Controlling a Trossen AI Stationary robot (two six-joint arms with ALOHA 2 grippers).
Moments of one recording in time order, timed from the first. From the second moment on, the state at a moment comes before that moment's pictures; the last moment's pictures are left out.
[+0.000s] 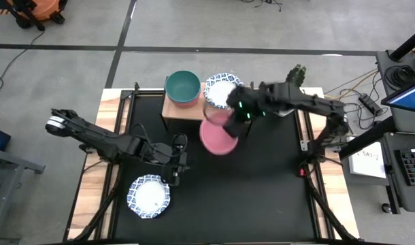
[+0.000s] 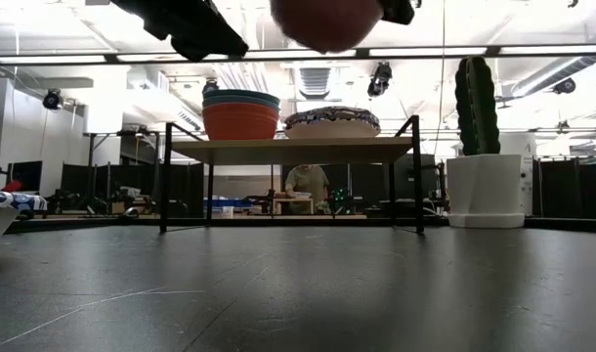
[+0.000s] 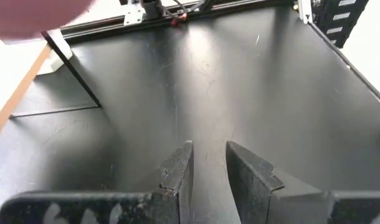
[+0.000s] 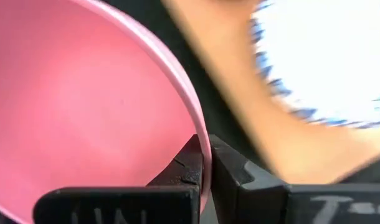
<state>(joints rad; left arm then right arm) -0.28 1.27 0.86 -0.12 -0.20 0.01 -0.11 1.69 1.99 -1.29 0.10 0.46</state>
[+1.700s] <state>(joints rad) -0.29 1.07 0.85 -0.40 -0.52 -0.18 -0.54 2.07 2.33 -0.80 -0.13 0.27</state>
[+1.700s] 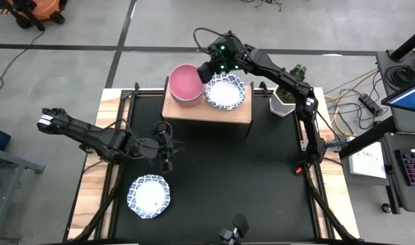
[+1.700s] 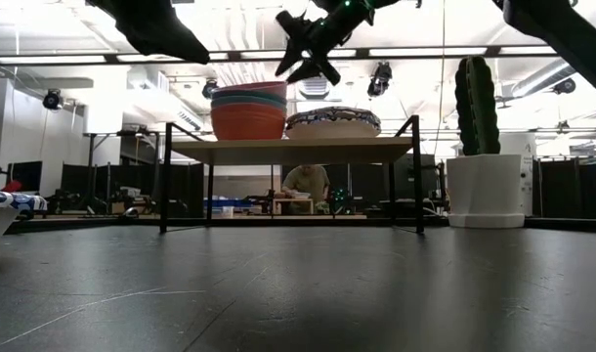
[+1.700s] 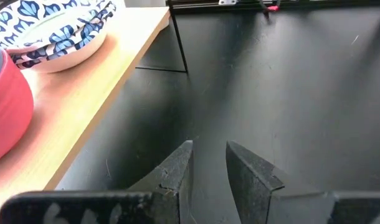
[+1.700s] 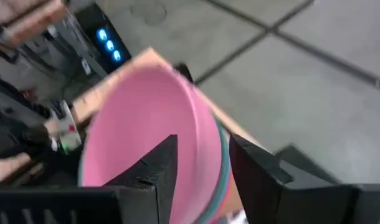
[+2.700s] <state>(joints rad) -0.29 1.08 0.85 -0.40 -0.52 -0.18 -0.52 1.98 2.14 -0.55 -0.11 0.16</state>
